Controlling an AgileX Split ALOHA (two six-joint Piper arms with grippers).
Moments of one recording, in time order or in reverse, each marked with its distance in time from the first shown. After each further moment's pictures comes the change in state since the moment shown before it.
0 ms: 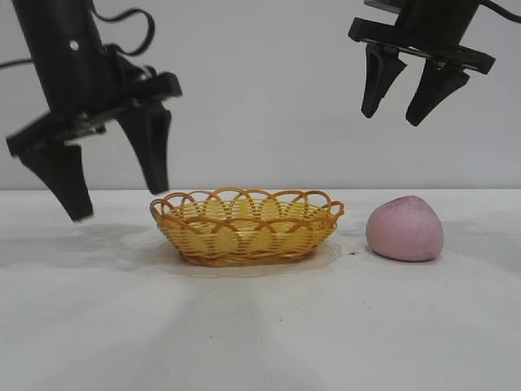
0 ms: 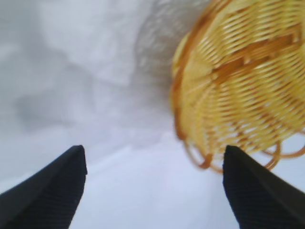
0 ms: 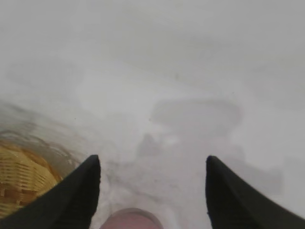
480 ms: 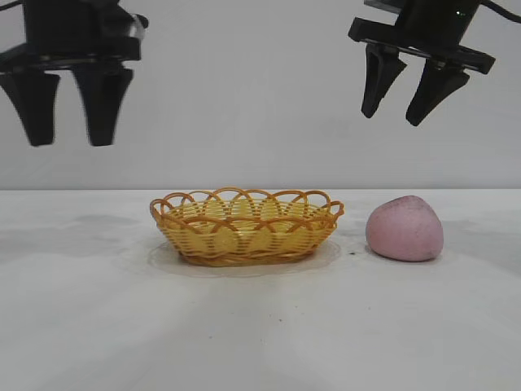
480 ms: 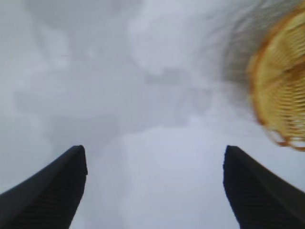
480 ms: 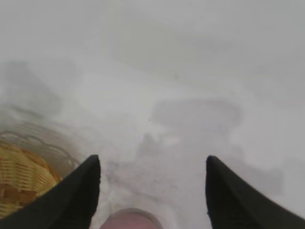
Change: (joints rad) left arm 0.000 -0.004 -0.176 0.412 0.125 -0.002; right arm 0.000 0.000 0.000 0.000 0.000 0.000
